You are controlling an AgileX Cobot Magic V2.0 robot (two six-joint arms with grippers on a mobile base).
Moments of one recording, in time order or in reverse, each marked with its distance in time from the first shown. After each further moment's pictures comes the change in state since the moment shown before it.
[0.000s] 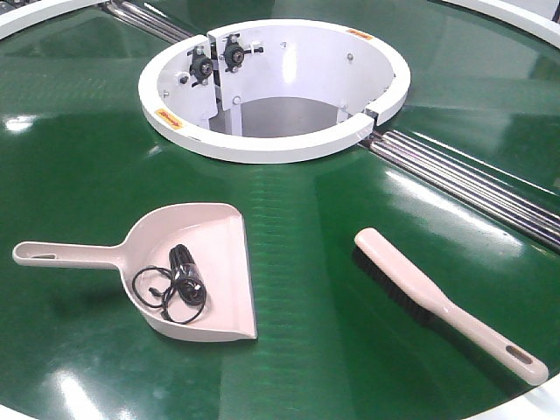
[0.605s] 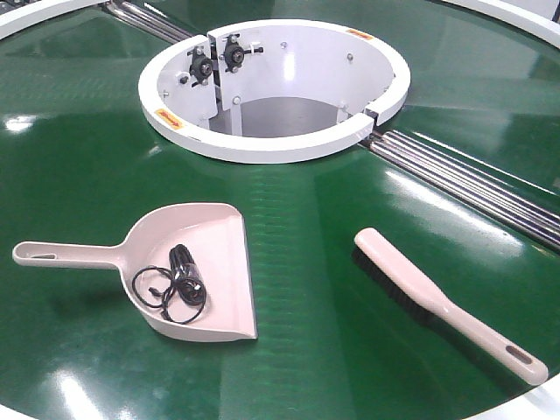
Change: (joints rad) left arm 0.000 0.000 0.000 0.000 0.001 0.000; right arm 0.000 0.000 0.000 0.000 0.000 0.000
